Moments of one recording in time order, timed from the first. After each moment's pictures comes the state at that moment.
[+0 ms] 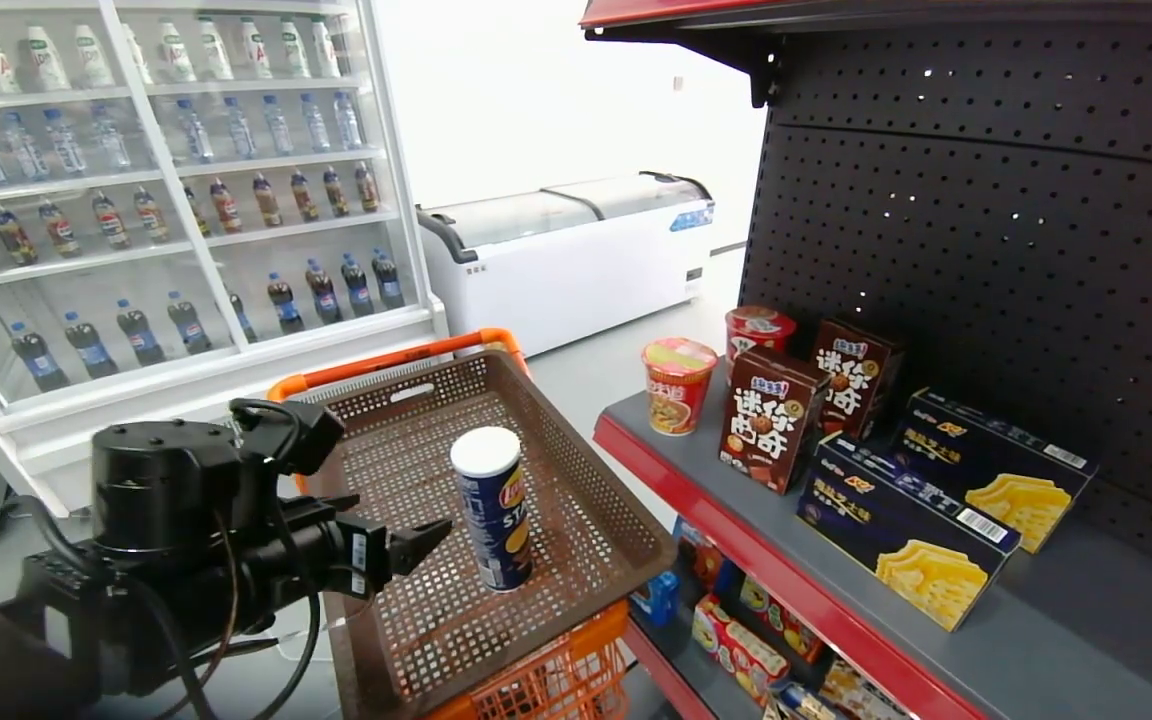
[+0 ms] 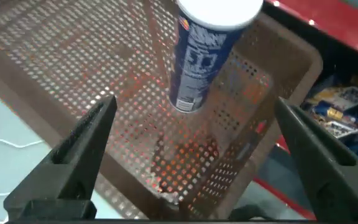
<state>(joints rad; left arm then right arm) -0.30 1.65 -0.44 -0.74 -0.06 -0.10 0.00 0.00 0.00 0.00 -0.03 0.00</state>
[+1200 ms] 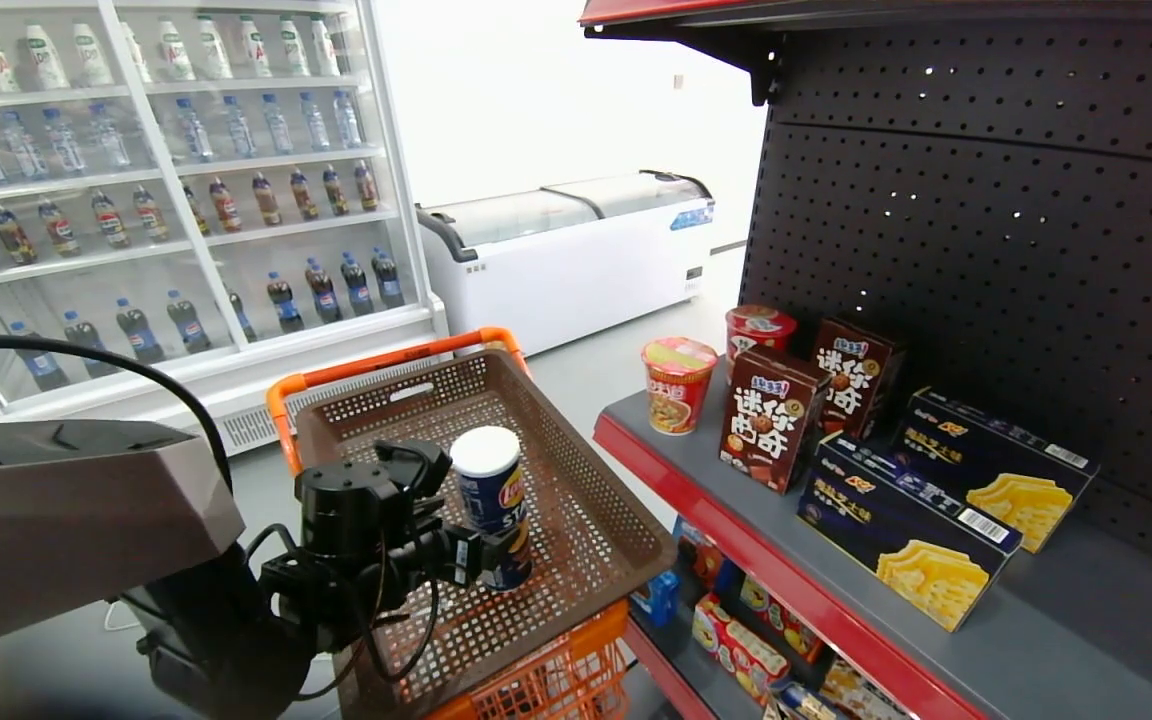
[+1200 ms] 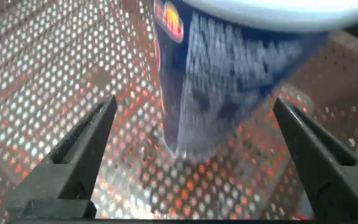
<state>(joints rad) -0.32 2.18 -0.54 -1.23 -0.06 -0.04 0.00 0.00 0.00 0.00 -0.03 0.00</state>
